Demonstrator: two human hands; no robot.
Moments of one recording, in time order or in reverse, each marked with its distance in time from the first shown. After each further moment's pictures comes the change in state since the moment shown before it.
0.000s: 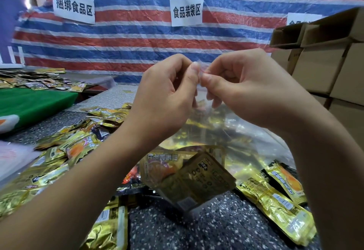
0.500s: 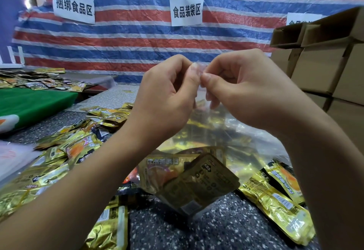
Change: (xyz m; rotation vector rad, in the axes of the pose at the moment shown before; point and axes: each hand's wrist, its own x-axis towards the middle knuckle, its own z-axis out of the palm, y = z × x) left_hand -0.002 0.000 0.002 -0.017 0.006 -0.004; right_hand 0.000 -0.002 0.003 -0.036 0.031 0.007
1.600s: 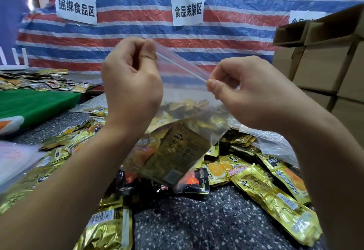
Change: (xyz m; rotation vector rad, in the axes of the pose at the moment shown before) left_hand 0.013 -0.015 -0.022 0.064 0.440 -0.051; right_hand 0.004 0.013 0.000 -0.233 -0.034 -0.017
